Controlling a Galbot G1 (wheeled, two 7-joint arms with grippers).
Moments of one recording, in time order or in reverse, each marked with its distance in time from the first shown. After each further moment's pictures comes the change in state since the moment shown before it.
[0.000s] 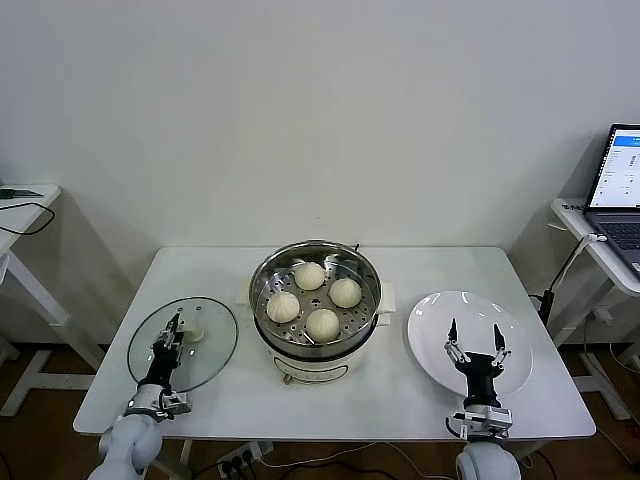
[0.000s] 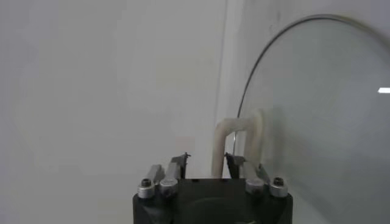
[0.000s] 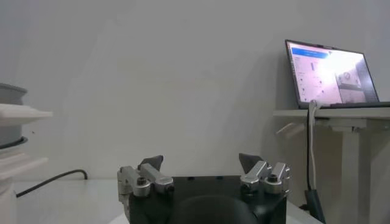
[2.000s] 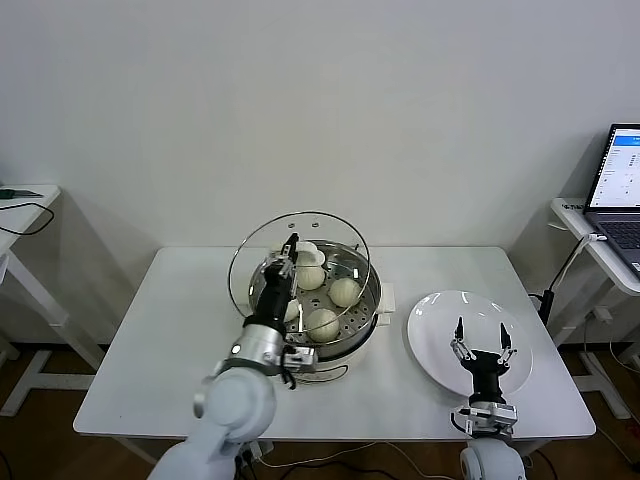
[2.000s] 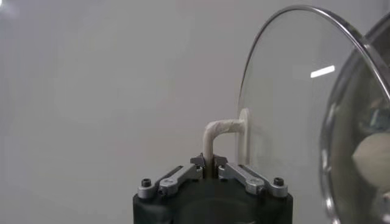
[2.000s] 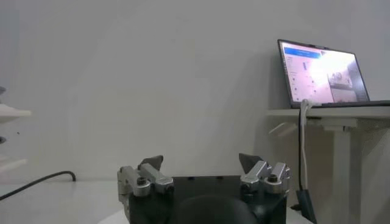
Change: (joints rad) left arm -0.125 -0.041 0.563 -0.740 0.127 0.513 0.419; right arm 0.026 -0.003 0.018 -0.036 0.014 0.002 -0.006
